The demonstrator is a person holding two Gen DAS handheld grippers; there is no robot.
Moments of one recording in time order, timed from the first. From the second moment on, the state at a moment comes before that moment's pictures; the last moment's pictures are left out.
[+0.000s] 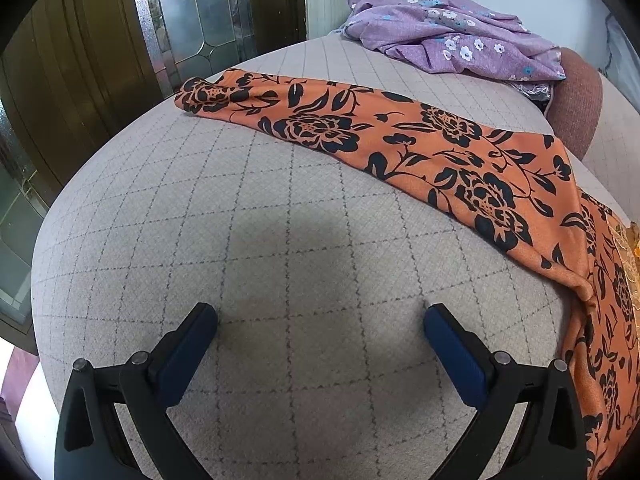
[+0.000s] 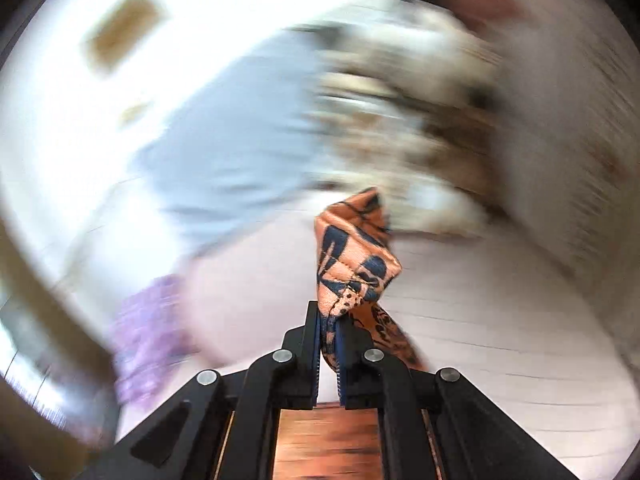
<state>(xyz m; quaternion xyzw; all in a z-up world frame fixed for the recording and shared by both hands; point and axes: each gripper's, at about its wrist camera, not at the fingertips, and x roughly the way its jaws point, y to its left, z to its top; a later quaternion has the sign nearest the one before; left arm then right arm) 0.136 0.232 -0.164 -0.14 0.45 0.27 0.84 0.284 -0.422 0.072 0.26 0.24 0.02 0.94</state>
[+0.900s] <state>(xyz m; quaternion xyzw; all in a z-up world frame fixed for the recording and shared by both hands) 0.133 0.233 -0.166 -0.16 0.46 0.27 0.83 0.289 -0.234 -0.174 0.28 0.50 0.03 0.82</state>
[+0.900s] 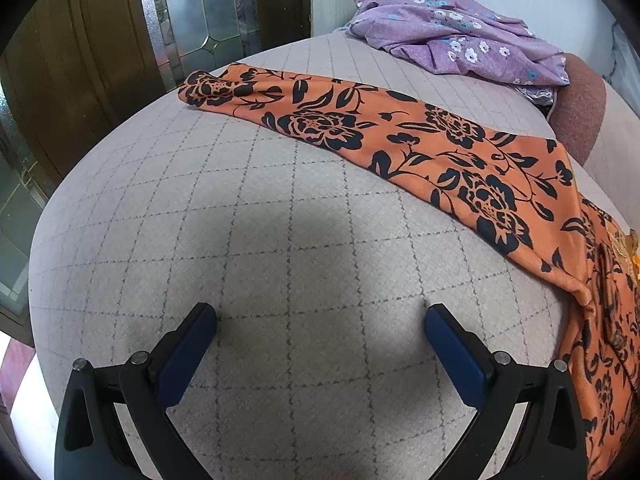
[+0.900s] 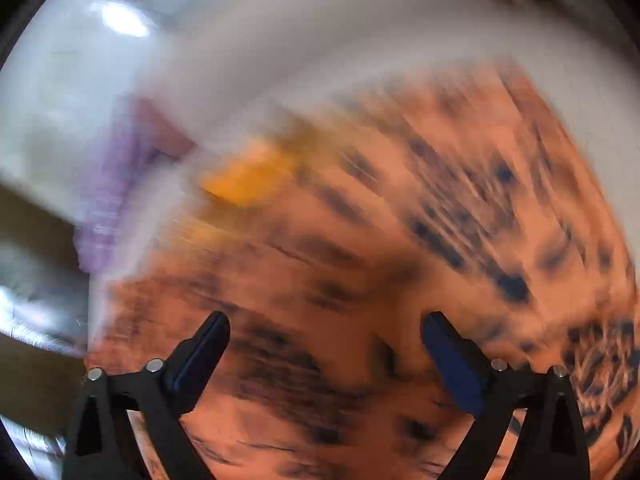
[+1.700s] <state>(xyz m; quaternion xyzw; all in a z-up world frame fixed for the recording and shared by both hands) 0.200 0.448 -0.152 -0.45 0.33 0.17 0.81 0.234 -0.182 -0.183 0.17 0.41 0.10 0.89</state>
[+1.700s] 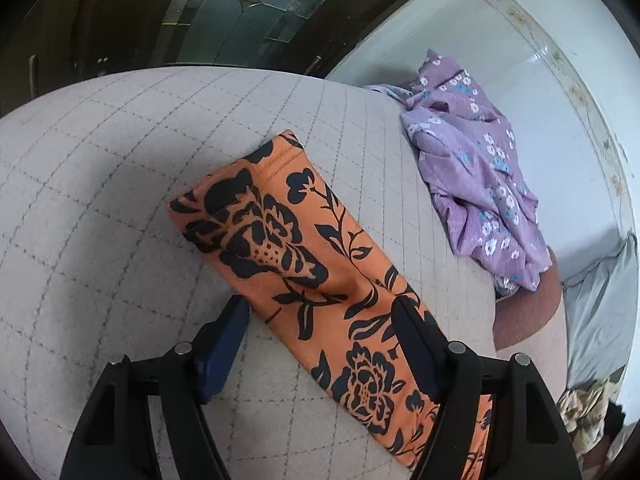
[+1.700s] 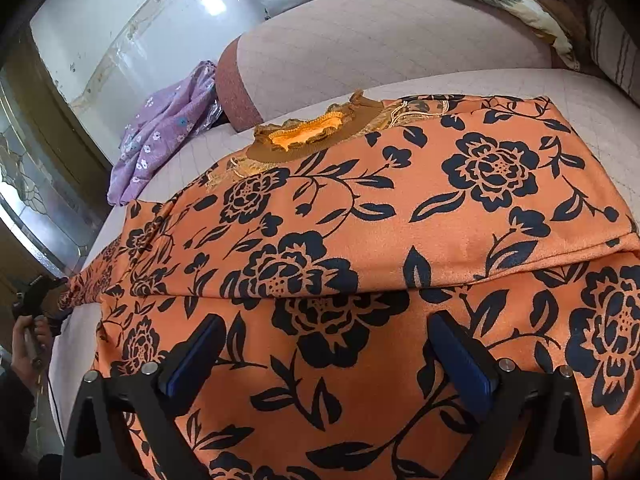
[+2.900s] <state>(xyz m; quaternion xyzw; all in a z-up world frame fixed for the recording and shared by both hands) 0.244 -0.015 -0.065 0.00 0.42 -0.13 0.90 0.225 -0.209 -0.180 0.25 0.38 0.14 0.88</state>
